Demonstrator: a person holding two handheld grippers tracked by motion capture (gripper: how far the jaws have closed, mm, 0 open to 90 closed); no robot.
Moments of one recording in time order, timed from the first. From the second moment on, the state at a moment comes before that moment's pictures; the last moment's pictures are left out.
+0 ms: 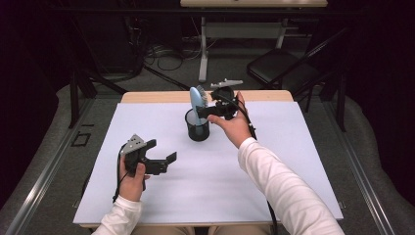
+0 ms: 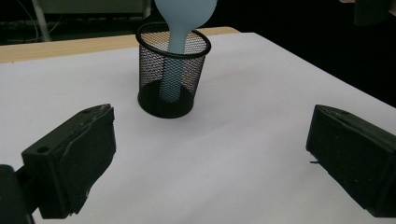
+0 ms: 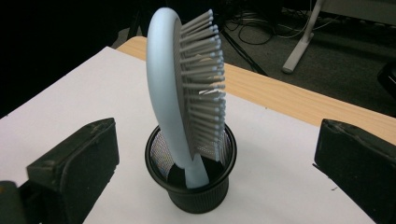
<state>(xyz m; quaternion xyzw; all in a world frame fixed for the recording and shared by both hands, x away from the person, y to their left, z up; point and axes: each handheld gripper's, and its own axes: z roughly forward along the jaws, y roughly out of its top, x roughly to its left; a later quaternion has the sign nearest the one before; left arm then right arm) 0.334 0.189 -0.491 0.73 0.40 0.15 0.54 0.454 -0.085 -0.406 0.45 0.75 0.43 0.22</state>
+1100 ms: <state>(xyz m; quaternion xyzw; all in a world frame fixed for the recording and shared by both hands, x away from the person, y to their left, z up) 0.336 0.201 -0.491 0.72 0.42 0.15 0.53 0.356 -0.157 -0.469 0.46 0.73 0.47 0.20</state>
